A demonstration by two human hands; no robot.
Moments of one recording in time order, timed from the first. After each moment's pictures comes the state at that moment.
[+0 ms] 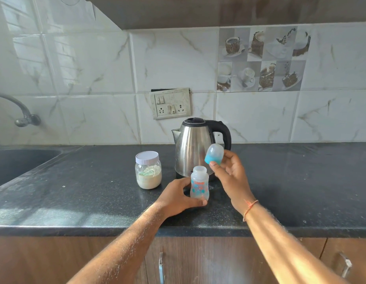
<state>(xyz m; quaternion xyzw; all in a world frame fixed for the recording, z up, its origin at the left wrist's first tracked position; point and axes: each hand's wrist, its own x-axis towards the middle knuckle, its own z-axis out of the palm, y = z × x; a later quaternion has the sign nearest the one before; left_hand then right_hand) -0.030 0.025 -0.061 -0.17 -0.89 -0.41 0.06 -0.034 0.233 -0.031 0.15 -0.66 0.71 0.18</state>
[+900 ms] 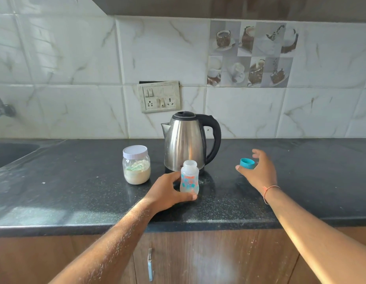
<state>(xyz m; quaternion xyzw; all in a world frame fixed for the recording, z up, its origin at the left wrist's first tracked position) -0.037 0.023 -0.068 -0.18 -0.87 -0.44 0.06 -0.081 0.354 -0.047 -0.07 -0.86 0.41 0.29</state>
